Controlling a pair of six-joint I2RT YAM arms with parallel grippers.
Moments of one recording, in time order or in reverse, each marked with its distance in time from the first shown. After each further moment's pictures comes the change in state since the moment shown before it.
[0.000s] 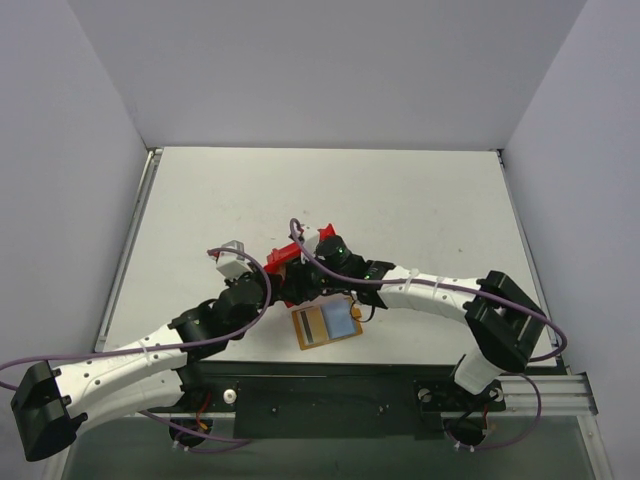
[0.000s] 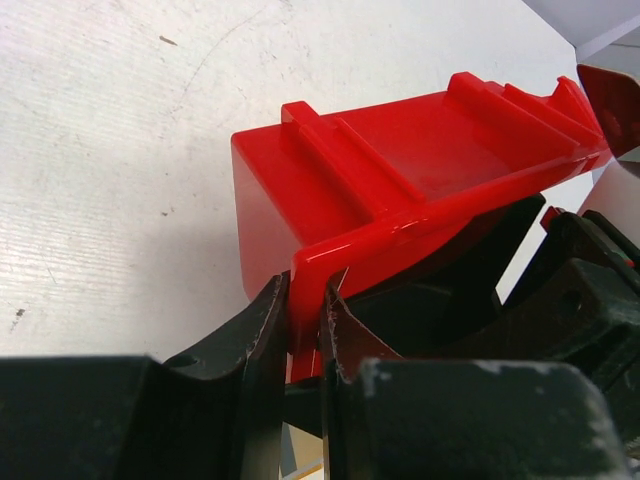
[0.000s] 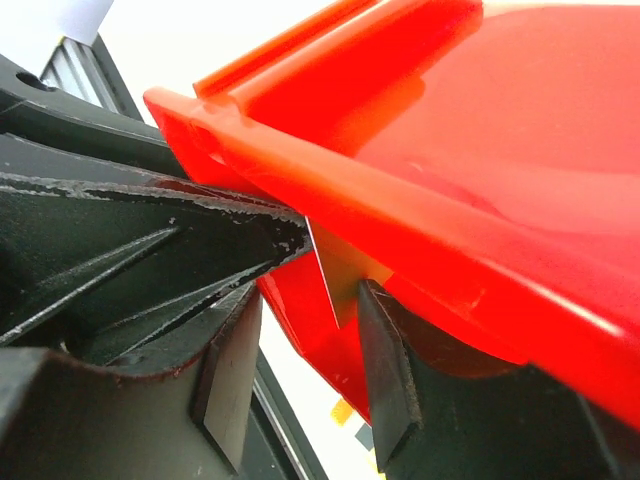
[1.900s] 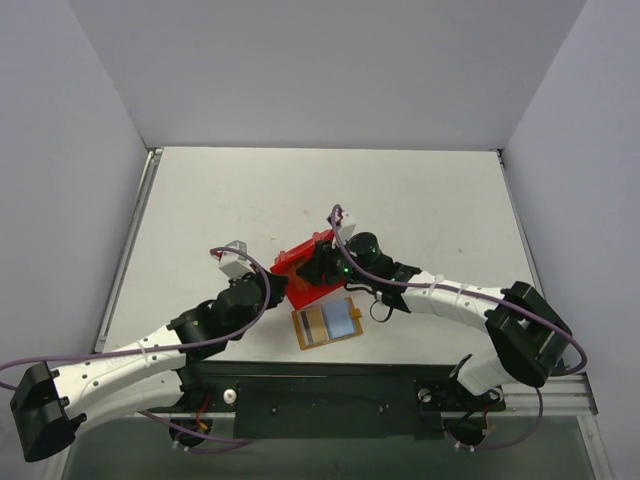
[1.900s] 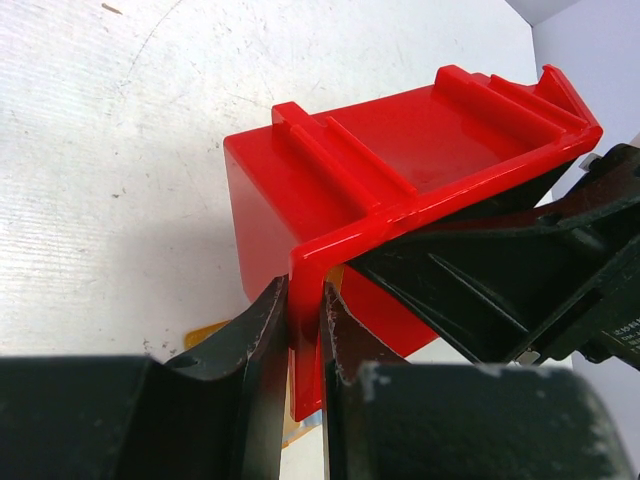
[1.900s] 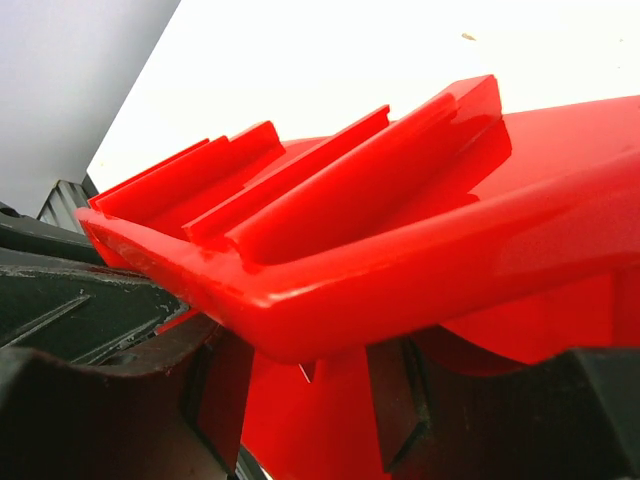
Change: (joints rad) left arm -0.005 -0.011 0.000 0.026 0.079 -0.027; right arm -0.126 -0.138 -0.201 0.243 0.093 0.097
